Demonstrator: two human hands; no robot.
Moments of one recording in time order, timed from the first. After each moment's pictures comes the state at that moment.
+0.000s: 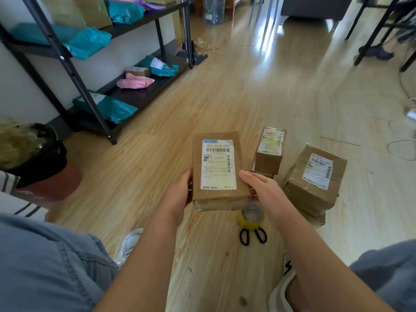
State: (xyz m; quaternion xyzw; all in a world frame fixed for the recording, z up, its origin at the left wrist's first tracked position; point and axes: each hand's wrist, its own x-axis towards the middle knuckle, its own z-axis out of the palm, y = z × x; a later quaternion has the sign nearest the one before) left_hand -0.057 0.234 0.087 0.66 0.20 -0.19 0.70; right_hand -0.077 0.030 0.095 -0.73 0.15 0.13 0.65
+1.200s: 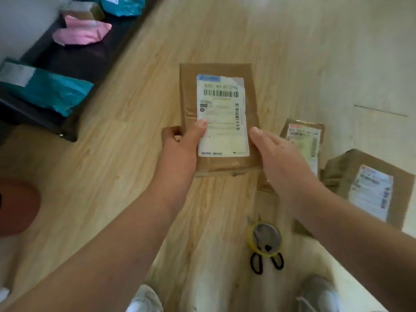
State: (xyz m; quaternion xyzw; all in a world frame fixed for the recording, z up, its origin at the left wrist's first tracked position) left_hand 0.154 0.189 0.120 0.70 0.23 -0.15 0.66; right_hand 0.125 0.028 0.120 -0.79 0.18 0.15 0.57
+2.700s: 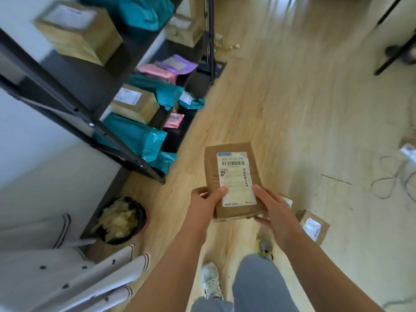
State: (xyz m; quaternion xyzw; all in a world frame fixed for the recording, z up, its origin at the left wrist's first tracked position) left_hand 0.171 0.331 0.587 0.61 0.33 -0.25 0.67; right_hand 0.151 0.161 0.576 -0.62 0.35 0.20 0.68
